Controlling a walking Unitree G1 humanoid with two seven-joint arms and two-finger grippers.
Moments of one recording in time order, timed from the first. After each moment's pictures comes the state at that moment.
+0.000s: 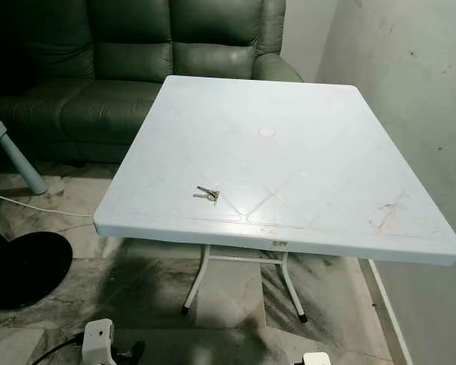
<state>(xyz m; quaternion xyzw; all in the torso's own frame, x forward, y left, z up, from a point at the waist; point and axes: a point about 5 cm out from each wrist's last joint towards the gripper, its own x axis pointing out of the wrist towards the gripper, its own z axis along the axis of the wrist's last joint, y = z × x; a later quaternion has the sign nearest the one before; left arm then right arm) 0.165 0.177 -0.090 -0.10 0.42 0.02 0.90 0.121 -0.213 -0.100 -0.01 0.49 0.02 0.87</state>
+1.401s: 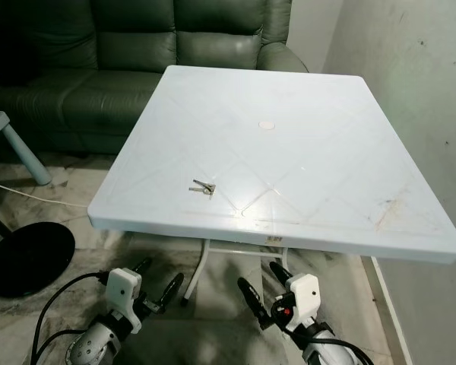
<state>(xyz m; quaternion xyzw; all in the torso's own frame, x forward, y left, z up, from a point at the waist) 0.225 0.127 0.016 -0.02 0.04 -0.25 0.97 0.214 -0.161 0.032 0.08 0.03 0.30 0.95</state>
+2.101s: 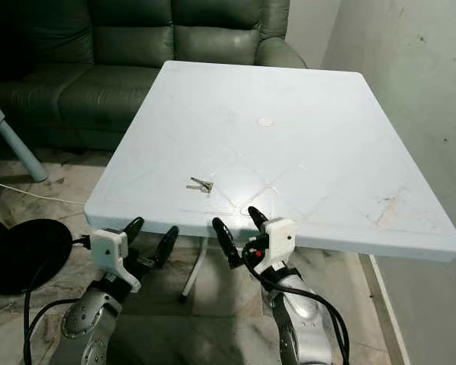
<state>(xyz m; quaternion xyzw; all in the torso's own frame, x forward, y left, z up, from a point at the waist) 0.254 0.127 0.074 -0.10 -0.02 -0.16 0.98 0.271 -0.116 0.084 0.09 -0.03 0.22 0.97</state>
